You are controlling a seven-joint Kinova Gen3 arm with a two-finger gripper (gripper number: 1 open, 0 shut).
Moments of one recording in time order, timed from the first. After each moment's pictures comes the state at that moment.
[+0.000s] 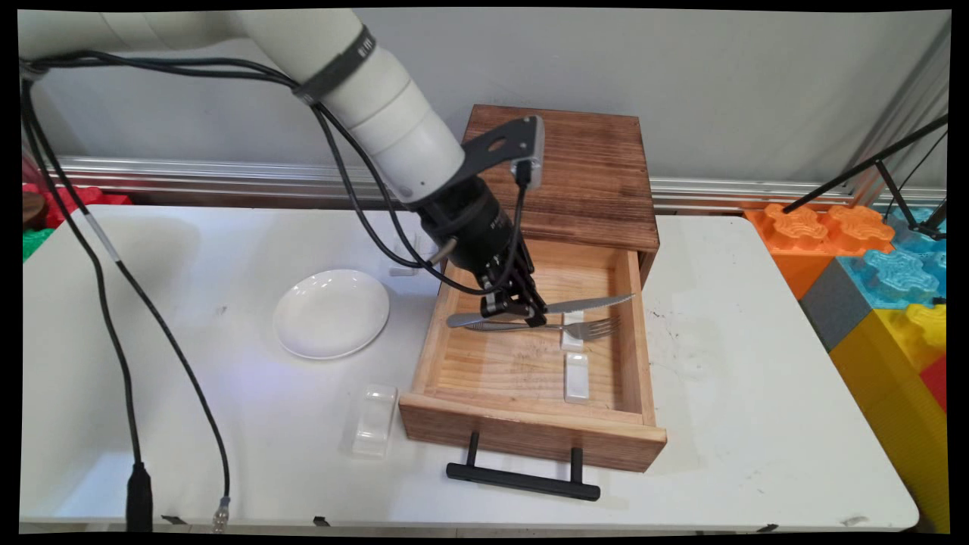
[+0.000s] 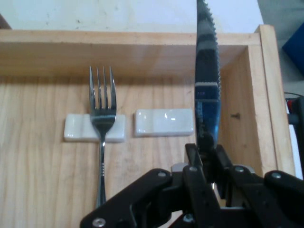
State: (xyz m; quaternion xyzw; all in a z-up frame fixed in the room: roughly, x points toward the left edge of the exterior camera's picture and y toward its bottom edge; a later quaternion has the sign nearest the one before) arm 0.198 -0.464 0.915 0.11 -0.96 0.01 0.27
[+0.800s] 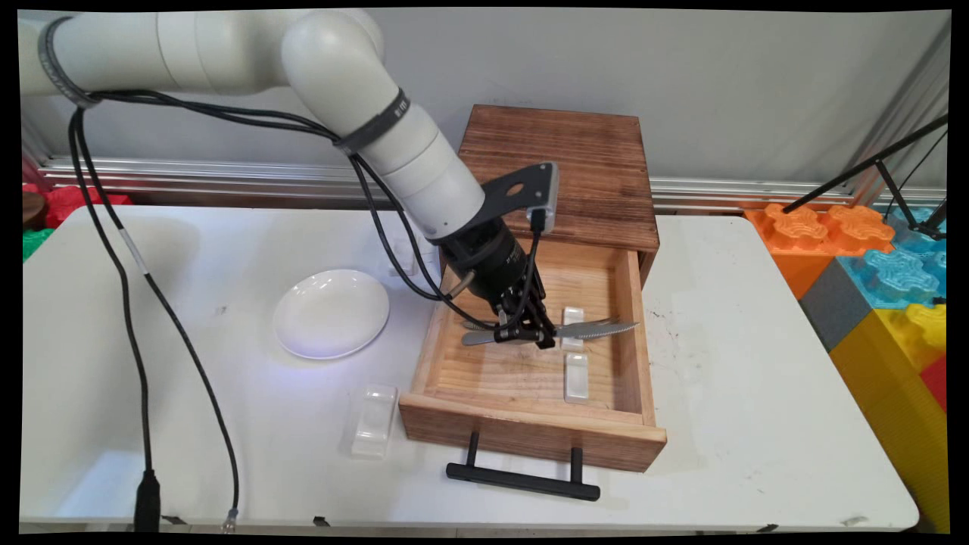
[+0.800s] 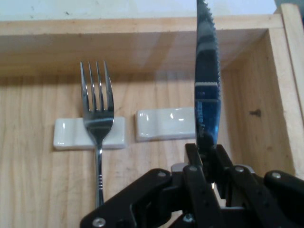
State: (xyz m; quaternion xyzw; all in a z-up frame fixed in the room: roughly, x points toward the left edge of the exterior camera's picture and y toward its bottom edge) arm 0.185 -0.475 0.867 0.09 -0.96 0.01 0.27
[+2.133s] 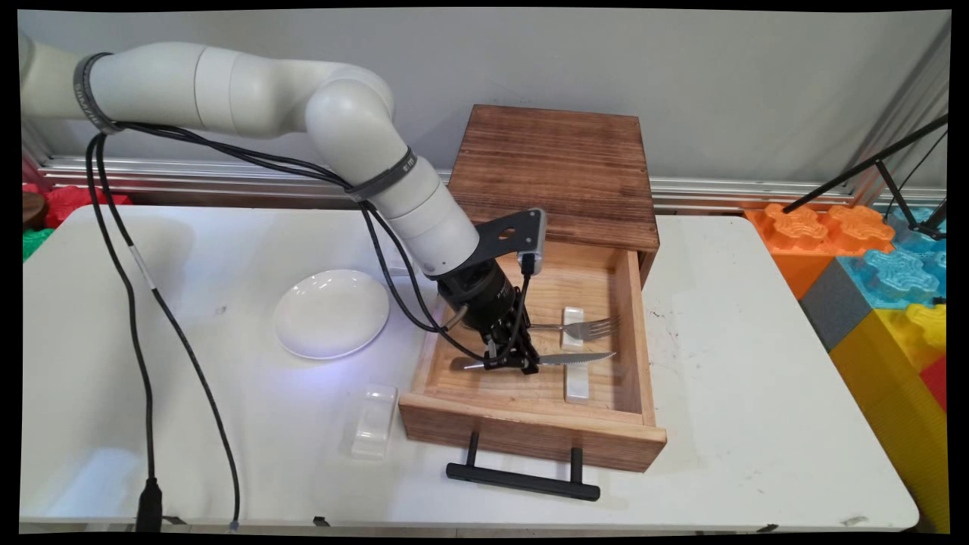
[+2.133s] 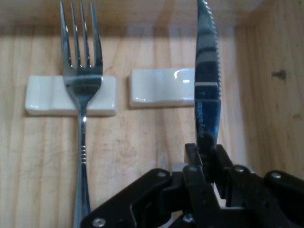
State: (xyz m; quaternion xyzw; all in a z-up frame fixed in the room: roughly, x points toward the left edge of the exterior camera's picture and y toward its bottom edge) arm 0.191 -0.479 0.812 0.10 -0.96 0.00 0.25
